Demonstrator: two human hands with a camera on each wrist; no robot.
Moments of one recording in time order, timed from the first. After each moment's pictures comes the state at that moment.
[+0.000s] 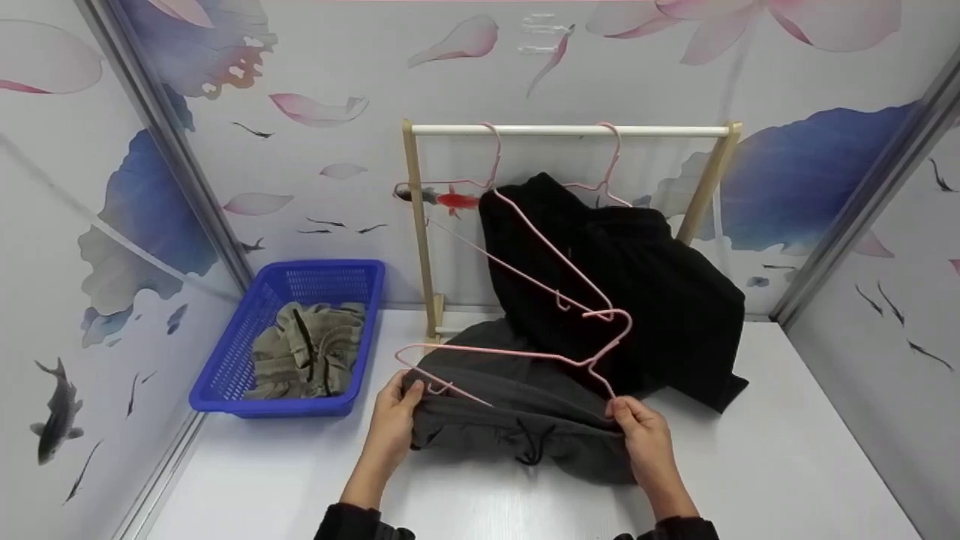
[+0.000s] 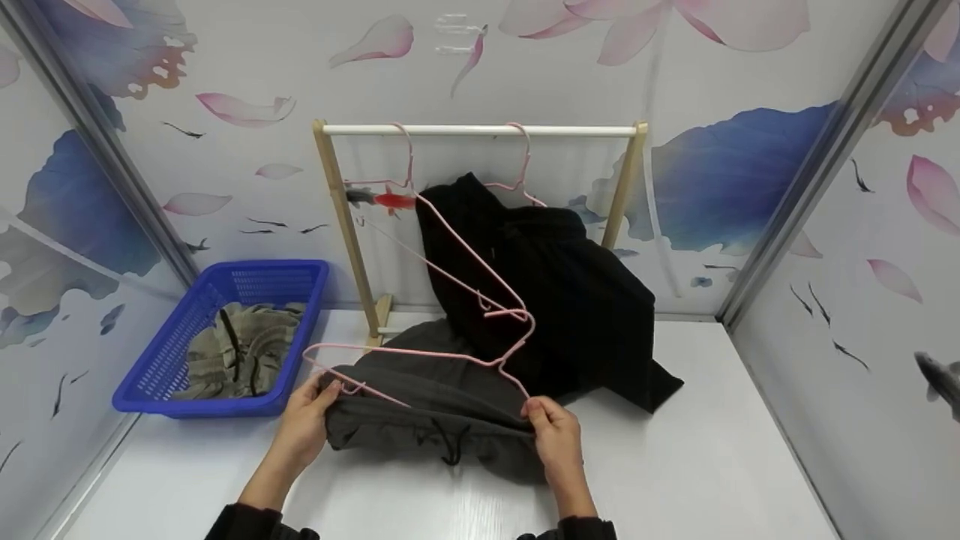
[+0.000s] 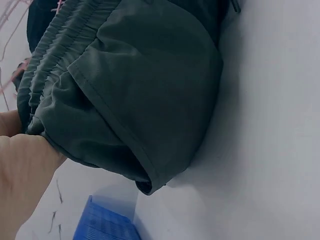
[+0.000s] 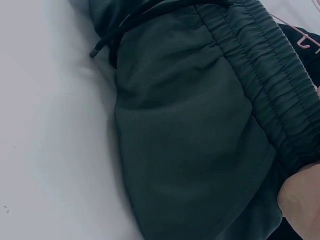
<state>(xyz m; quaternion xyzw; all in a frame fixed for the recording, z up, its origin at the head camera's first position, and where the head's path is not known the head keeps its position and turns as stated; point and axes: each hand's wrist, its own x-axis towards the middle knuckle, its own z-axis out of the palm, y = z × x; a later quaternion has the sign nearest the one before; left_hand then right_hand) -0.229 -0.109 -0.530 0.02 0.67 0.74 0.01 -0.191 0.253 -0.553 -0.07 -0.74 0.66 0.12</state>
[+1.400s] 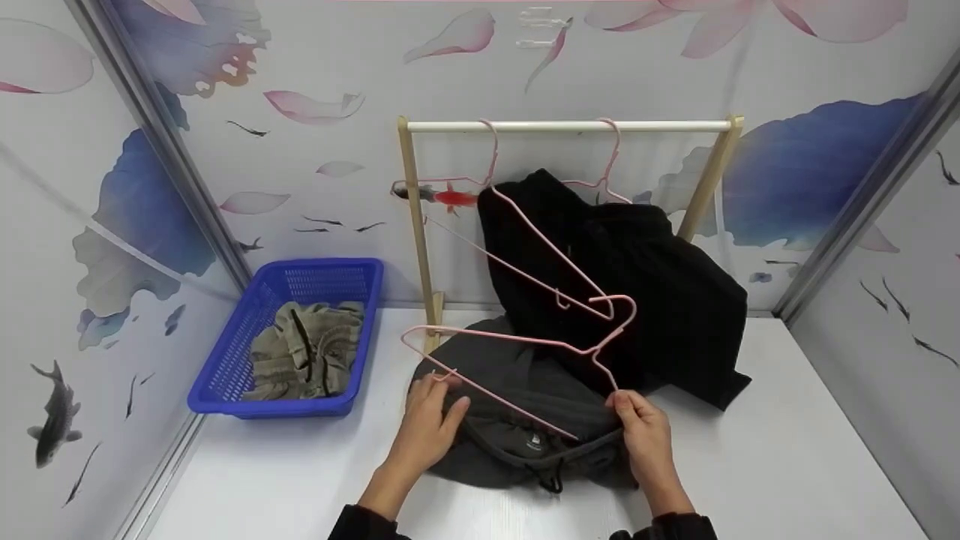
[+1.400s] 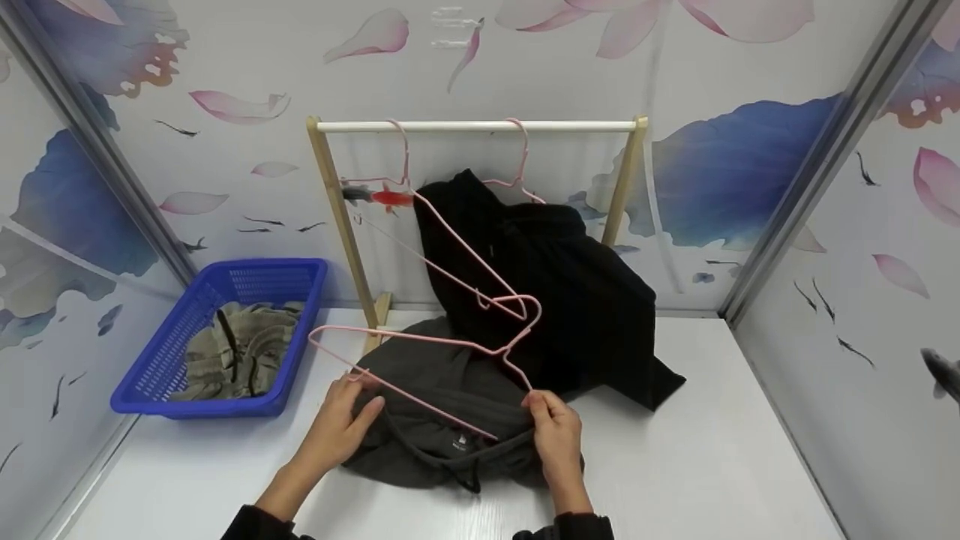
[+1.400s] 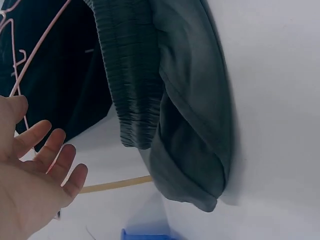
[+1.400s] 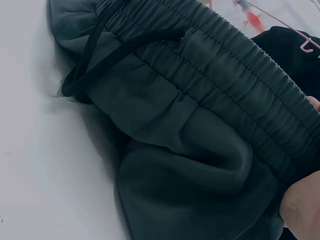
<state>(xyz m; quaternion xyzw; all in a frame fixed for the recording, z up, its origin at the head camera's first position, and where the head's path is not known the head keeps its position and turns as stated) -0.217 -0.074 -0.533 0.21 0.88 0.39 -0.17 -0.197 0.247 -0.555 -0.11 -0.73 0.65 0.16</state>
